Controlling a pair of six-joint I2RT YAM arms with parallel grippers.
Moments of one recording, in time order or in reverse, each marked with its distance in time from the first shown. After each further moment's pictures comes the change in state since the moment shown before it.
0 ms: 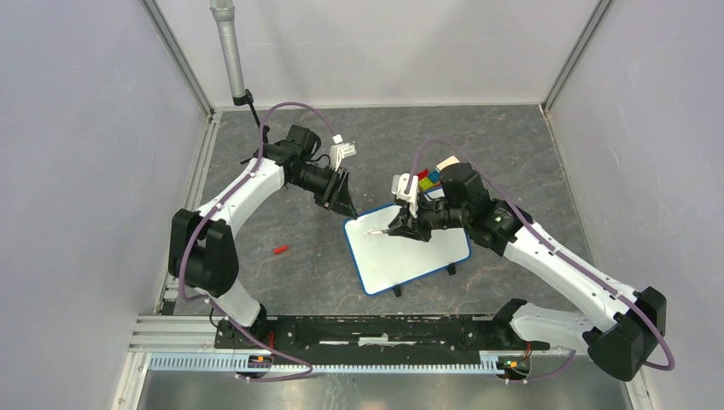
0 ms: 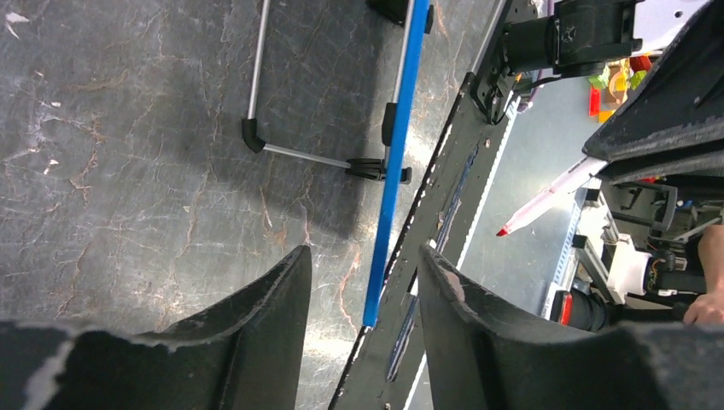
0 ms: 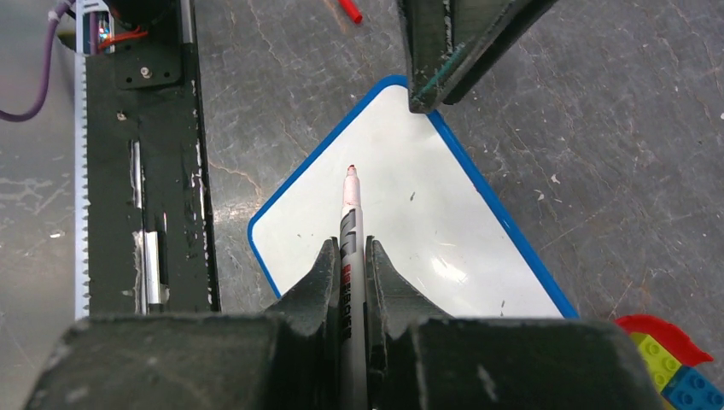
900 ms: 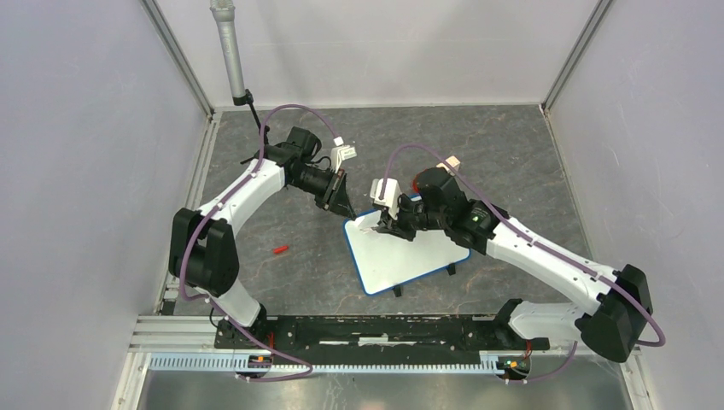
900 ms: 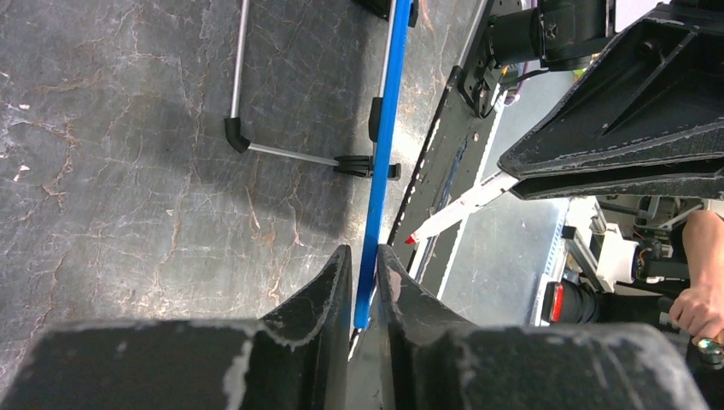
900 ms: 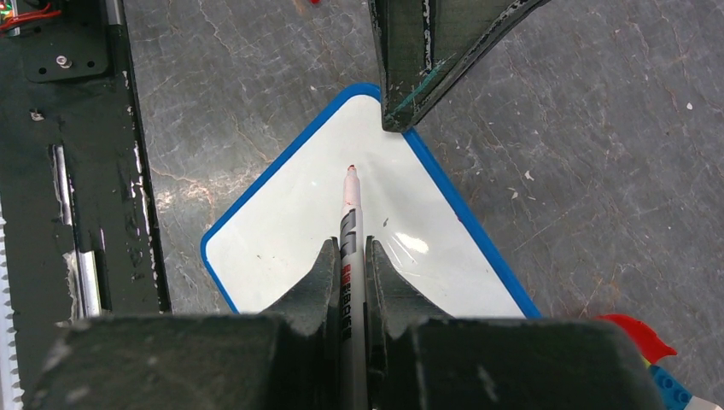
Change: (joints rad) left arm 0.000 0.017 -0.016 0.000 0.031 0.014; right arm 0.138 0.112 0.014 0.075 0.223 -0.014
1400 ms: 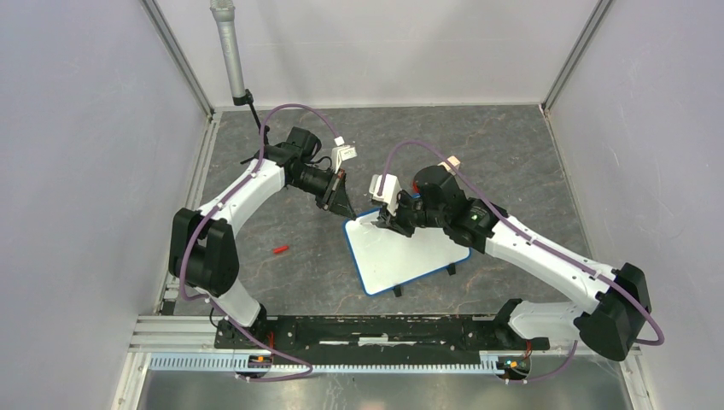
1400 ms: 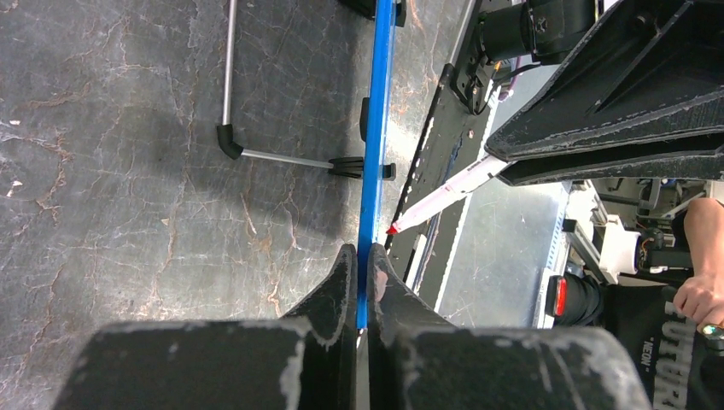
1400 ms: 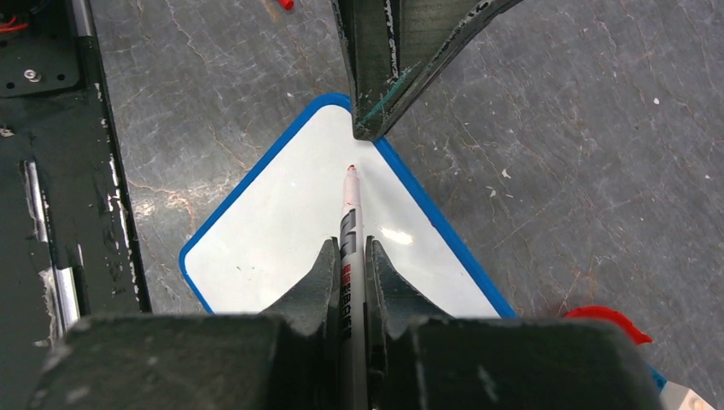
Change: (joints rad) left arm 0.000 0.000 -0.003 0.000 0.035 0.031; right arm 0.002 0.013 0.016 0.018 0.046 0.009
